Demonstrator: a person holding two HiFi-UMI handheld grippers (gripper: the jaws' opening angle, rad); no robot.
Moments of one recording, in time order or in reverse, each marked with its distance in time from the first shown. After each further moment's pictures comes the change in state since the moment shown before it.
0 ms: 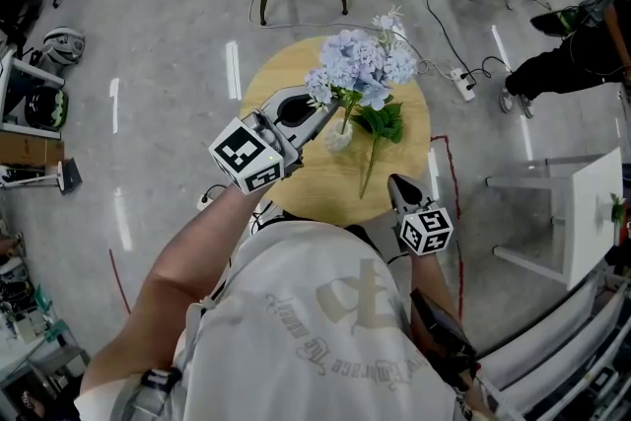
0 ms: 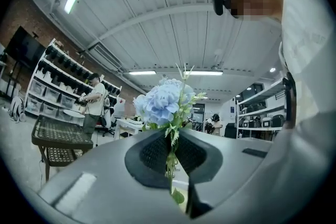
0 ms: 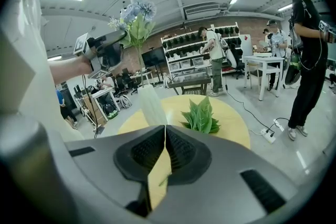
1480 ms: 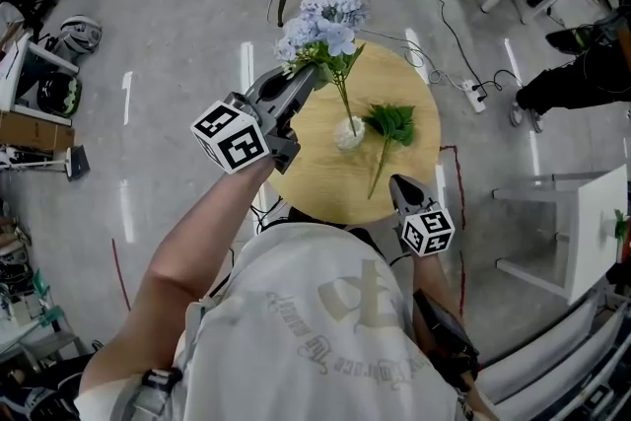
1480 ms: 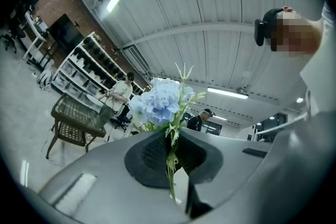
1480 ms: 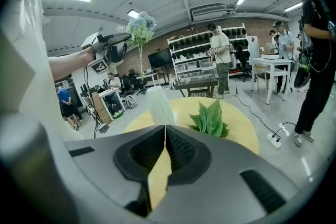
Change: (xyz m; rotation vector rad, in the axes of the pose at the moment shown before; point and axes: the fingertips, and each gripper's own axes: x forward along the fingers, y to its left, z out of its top) left arm -0.049 0.049 0.031 -0.298 -0.121 0.198; right arm 0.007 0.023 0.001 -0.040 -0.017 0.062
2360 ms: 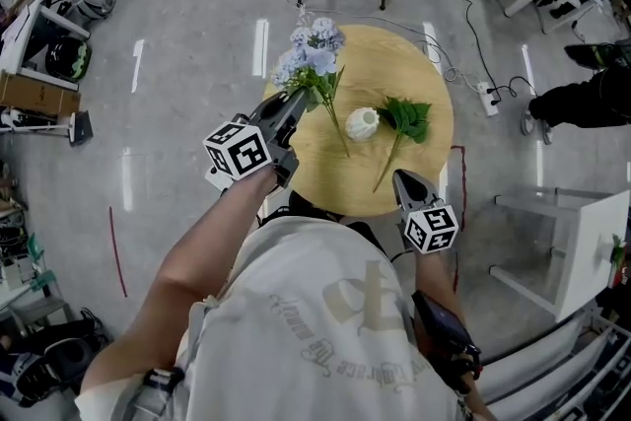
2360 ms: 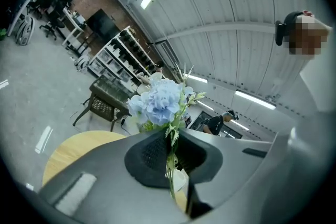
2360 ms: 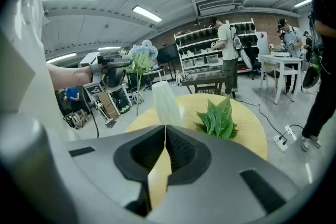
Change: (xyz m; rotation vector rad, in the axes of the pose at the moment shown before) left arm -0.070 0.062 -0.092 -0.222 0.043 0.268; right arm 0.014 0.008 -0.002 -0.033 0.048 0.078
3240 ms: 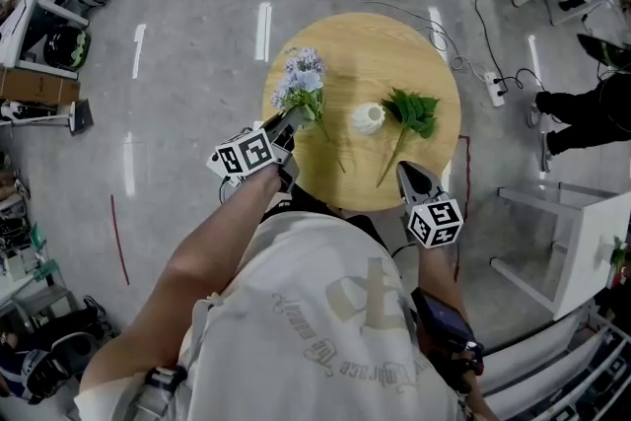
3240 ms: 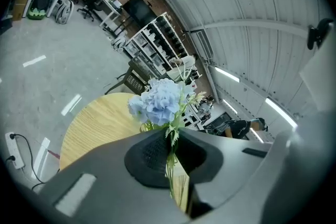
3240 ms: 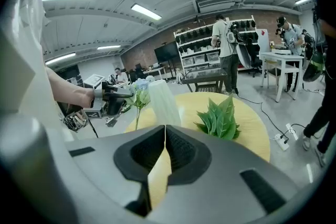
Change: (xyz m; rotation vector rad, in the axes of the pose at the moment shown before) left arm -0.021 0.099 -0.102 -0.273 0.124 0.259; right arm 0.014 -0.009 0.002 0.012 0.023 0.008
